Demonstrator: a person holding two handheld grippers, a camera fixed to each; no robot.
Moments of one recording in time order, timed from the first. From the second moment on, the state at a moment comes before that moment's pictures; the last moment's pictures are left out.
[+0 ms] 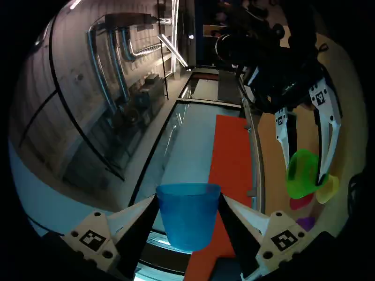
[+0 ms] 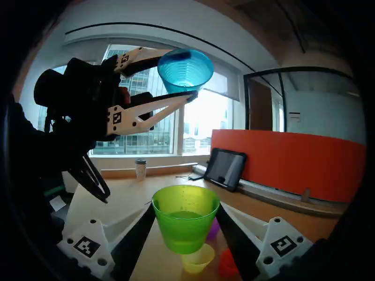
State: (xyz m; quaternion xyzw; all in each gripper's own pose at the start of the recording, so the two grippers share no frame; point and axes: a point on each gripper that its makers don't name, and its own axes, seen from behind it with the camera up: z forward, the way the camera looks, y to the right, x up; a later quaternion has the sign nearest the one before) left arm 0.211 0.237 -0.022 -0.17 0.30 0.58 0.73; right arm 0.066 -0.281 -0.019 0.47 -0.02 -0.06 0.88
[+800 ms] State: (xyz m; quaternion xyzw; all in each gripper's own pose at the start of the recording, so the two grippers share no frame) left arm 0.178 0.191 0.014 -0.22 0.15 0.38 0.89; right arm 0.078 -0.277 -0.028 0.47 0.00 -0.05 0.88
